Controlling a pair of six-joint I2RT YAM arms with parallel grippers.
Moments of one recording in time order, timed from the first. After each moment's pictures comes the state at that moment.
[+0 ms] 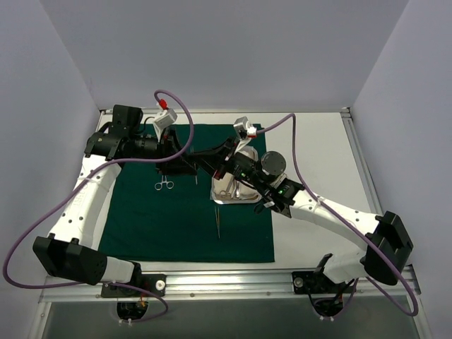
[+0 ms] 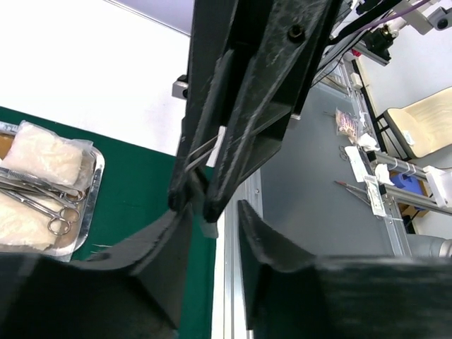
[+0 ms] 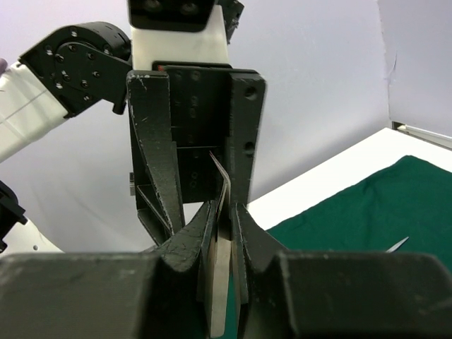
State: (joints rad) left arm -0.24 1.39 1.54 -0.96 1.34 0.32; right arm 0.88 1.35 0.97 0.68 -0.26 0.48
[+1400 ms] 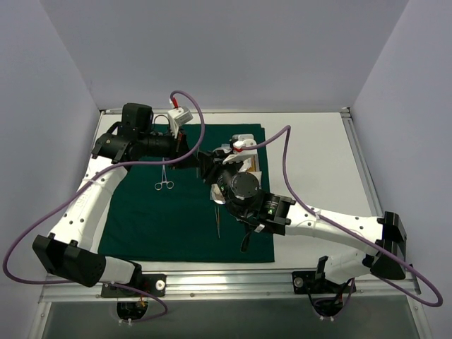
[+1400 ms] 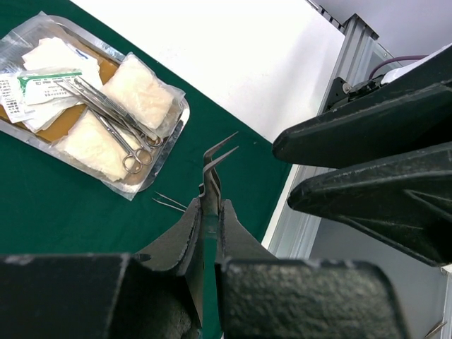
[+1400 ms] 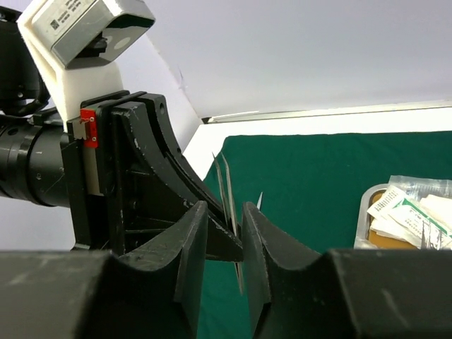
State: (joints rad) left arm -0.33 1.39 1.54 -0.86 0.86 0.11; right arm 1.21 1.37 1.14 0.31 0.80 0.39
